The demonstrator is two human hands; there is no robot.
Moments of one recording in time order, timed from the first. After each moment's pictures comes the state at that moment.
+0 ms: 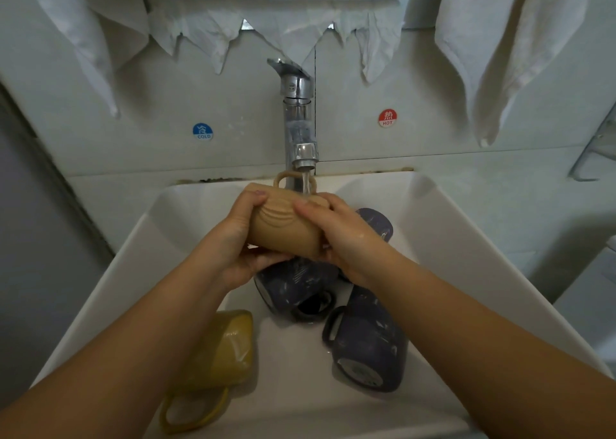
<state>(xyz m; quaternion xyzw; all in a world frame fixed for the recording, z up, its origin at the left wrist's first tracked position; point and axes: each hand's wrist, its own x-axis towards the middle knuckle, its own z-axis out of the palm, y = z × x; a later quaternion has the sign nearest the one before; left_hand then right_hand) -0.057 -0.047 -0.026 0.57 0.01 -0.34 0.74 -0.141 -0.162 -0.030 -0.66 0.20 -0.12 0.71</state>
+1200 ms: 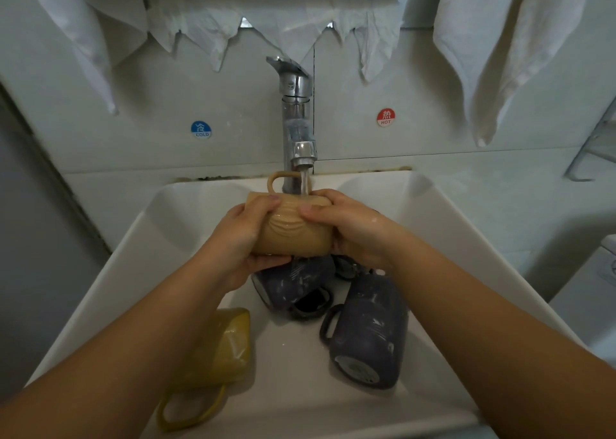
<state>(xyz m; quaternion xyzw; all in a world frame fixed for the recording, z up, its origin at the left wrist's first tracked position) -0.053 -0.050 -0.032 0.65 -0.09 -0.31 0.69 -0.141 -0.183 -0.022 -0.66 0.16 -0.04 0.73</state>
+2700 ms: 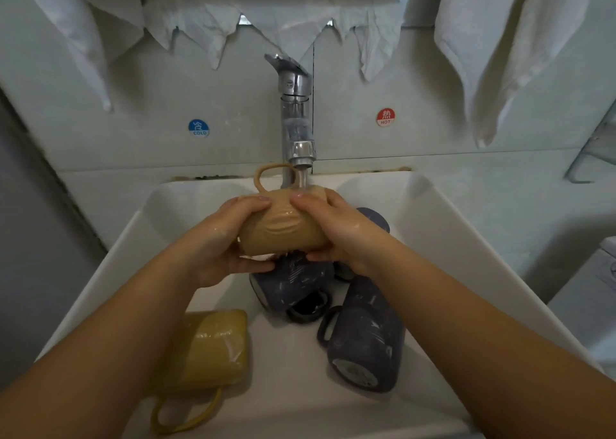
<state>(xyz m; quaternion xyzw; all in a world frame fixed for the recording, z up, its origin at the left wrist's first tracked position) -0.039 -0.034 -0.029 0.66 -0.12 -0.36 0.64 -0.137 -0.167 -0.025 -0.68 0.23 -0.08 0.69</state>
